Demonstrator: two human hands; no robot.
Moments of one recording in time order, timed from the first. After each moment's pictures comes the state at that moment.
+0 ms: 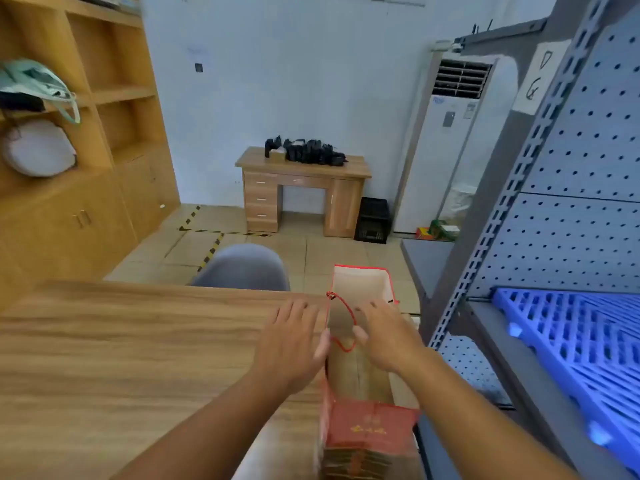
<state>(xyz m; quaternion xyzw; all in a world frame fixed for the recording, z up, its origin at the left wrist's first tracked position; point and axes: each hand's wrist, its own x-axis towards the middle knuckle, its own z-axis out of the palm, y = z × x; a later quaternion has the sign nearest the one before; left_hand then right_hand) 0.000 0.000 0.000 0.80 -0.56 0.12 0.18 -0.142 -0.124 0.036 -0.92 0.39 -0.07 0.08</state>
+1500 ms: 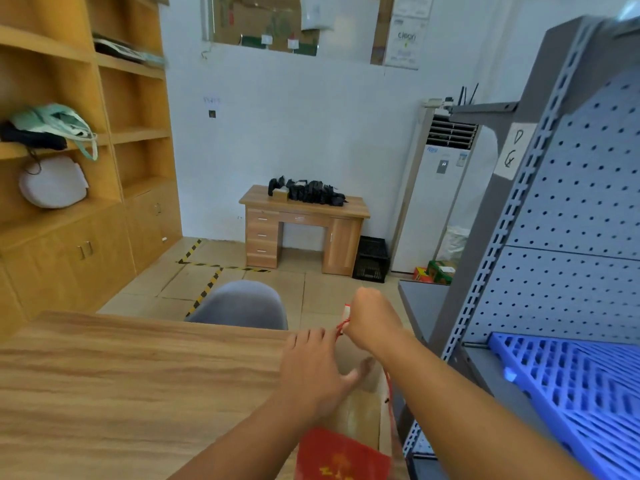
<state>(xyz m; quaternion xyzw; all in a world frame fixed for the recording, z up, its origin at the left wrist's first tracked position) -0.028 -0.016 0.054 0.81 -0.53 0.06 0.26 -0.083 -0.123 0.127 -0.88 0.45 -0.12 0.09</state>
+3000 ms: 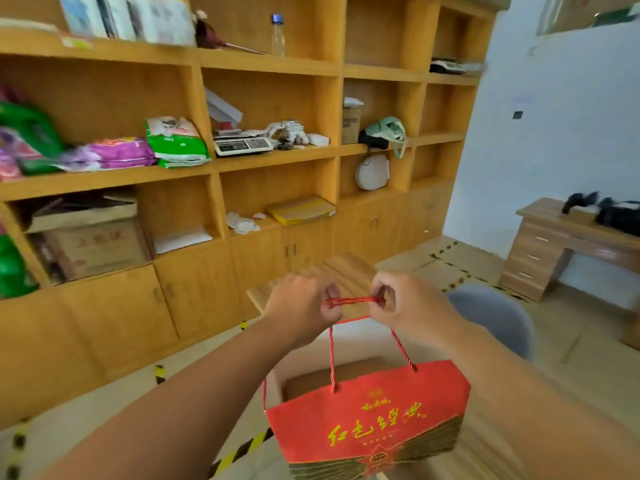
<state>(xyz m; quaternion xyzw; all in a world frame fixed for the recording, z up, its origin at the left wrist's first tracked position) 0.003 0.302 0.120 0.95 -0.19 0.17 0.20 -0.009 0.090 0.138 -0.95 -0.18 -0.15 0.22</state>
